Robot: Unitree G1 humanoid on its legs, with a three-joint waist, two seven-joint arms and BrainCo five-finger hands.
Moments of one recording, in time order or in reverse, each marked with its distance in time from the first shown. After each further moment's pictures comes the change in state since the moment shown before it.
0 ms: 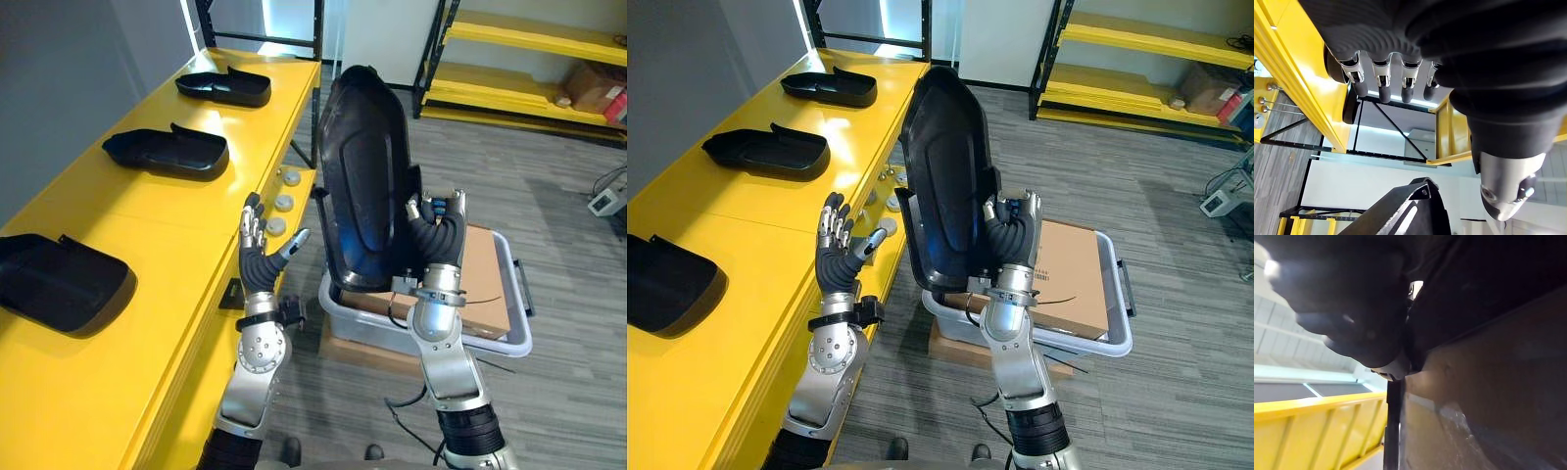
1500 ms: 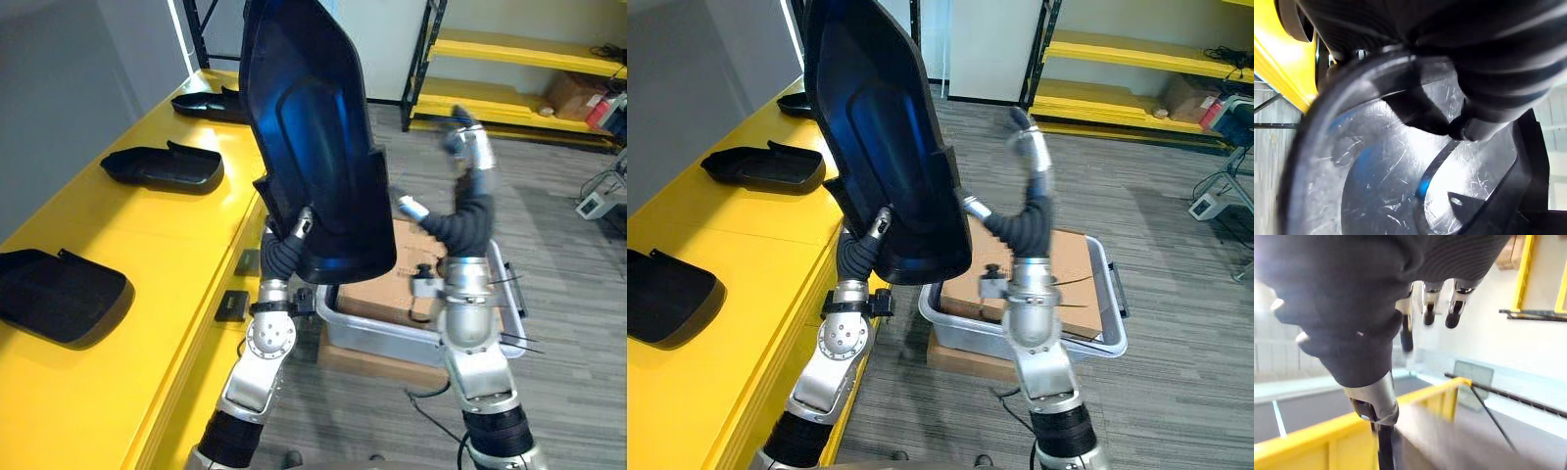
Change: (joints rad) left arm -0.088 0.040 -0.004 0.007 0.097 0.057 -0.055; right arm -0.002 -0.146 -0.102 -0.158 0.297 -0.188 0.168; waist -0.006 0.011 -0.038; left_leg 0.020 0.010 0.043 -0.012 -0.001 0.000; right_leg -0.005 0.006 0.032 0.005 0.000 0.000
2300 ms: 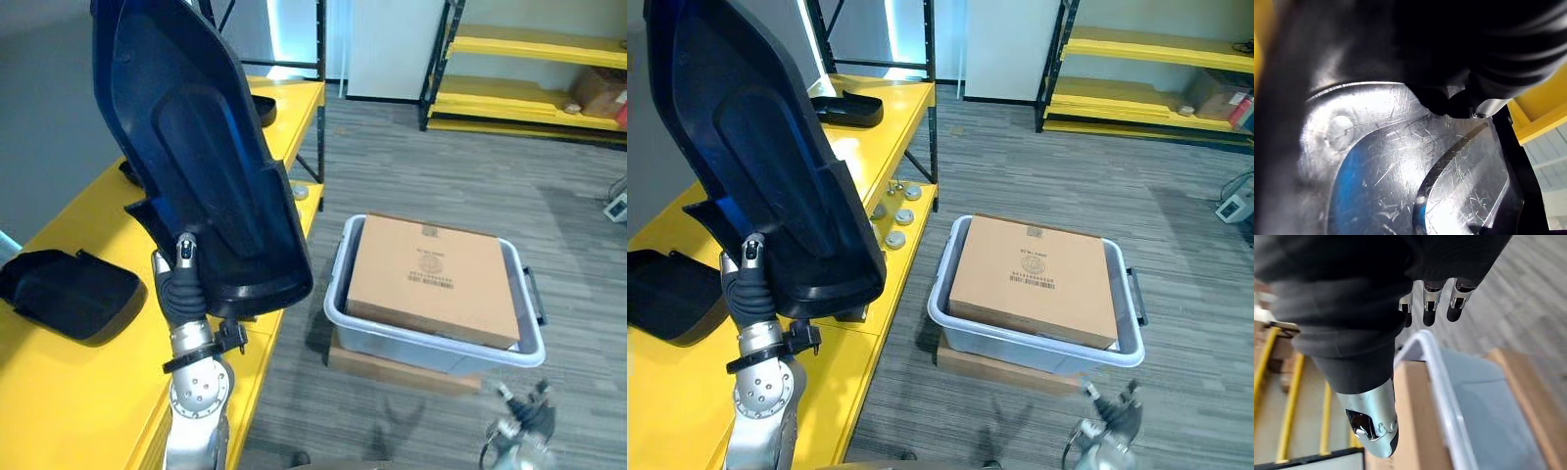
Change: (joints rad) left arm 0.372 -0.024 0.245 -0.309 0.025 -0.094 -0.018; right arm 0.470 0.169 -0.502 0.892 0.417 0.037 0.127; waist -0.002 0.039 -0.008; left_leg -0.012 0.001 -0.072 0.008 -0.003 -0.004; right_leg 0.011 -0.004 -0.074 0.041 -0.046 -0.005
